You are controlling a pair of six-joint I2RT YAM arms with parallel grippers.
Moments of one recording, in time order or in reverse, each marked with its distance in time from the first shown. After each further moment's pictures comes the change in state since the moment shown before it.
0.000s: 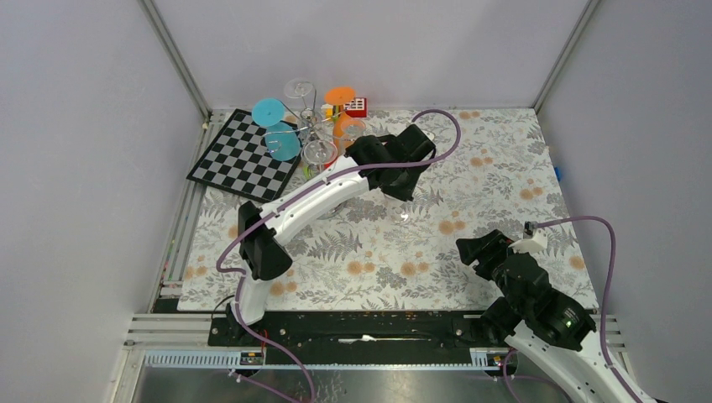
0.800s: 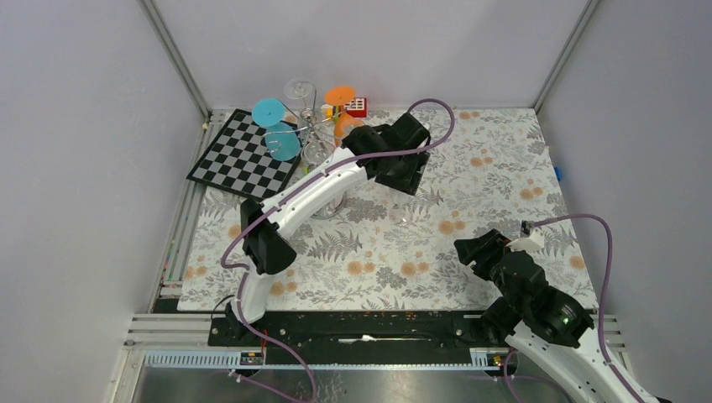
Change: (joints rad) left arm 0.054 0.046 0.068 -0.017 0.056 0.008; right arm 0.000 0.030 -0.001 -0.001 -0.017 0.030
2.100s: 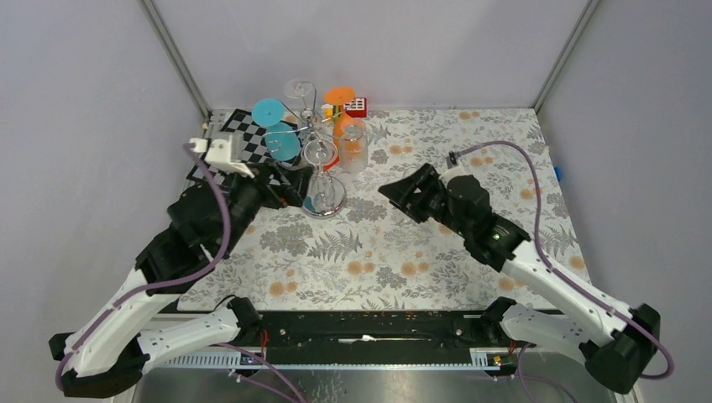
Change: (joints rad) left arm 0.008 -1.271 -0.999 0.663 -0.375 0.036; right arm 0.000 0.765 0.312 0.641 -0.424 0.152
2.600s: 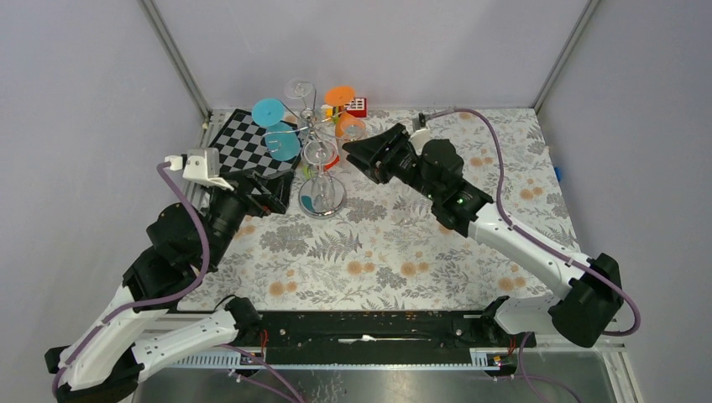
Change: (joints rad) left arm 0.000 -0.155 -0.093 0.040 -0.092 0.048; right arm 0.018 0.375 0.275 0.382 -0.136 0.216
